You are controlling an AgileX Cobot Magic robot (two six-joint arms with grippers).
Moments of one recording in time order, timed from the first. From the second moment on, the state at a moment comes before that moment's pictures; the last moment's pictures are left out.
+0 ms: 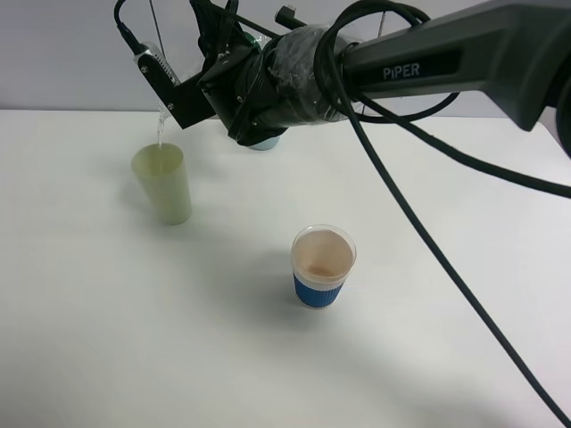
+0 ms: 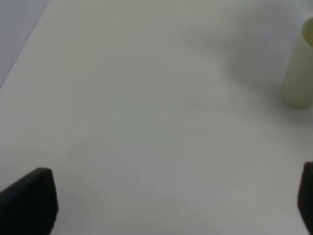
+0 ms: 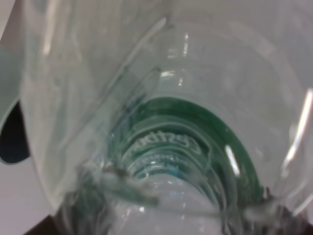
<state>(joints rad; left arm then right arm) 0.13 -0.01 -0.50 0.02 1.06 -0.02 0.89 2.18 -1.61 -1.73 0.67 -0.02</state>
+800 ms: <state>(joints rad) 0.13 -0.01 -0.50 0.02 1.06 -0.02 0.89 2.18 -1.61 -1.73 0.65 -0.23</state>
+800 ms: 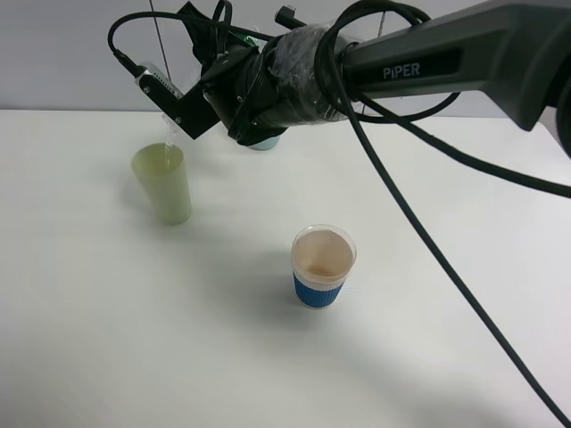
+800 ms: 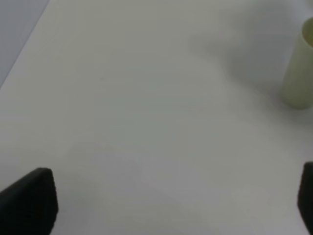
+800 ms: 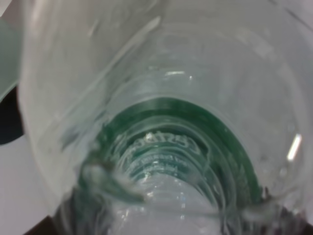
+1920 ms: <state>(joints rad) 0.13 -0.01 -0.50 0.02 1.06 -0.02 0.89 2.18 -1.61 -1.73 0.52 -0.29</state>
